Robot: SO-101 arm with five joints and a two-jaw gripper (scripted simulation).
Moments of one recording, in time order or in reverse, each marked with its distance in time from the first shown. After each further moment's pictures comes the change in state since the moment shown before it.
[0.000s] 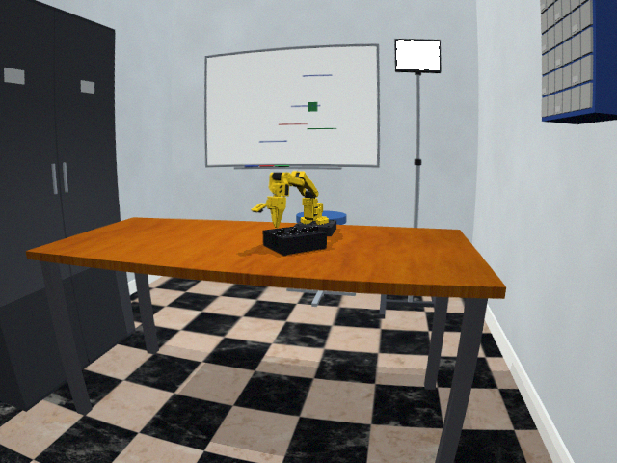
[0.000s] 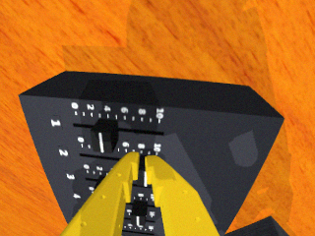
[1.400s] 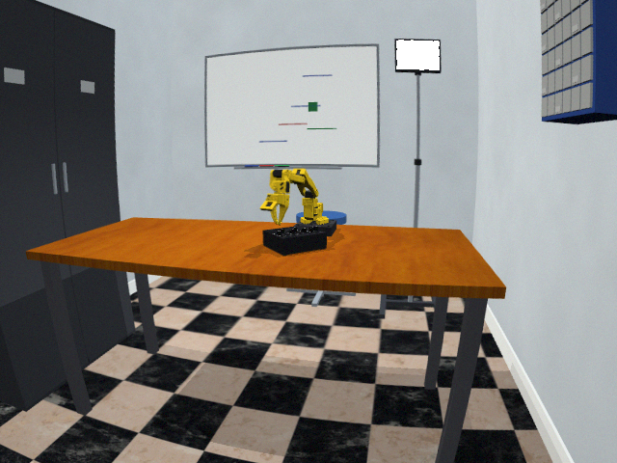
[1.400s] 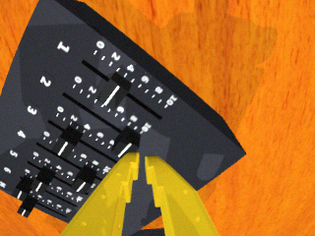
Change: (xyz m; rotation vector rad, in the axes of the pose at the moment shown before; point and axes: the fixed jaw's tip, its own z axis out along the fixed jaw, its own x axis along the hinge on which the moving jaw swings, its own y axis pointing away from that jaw) arm 0.009 -0.004 -0.009 0.002 0.009 -0.638
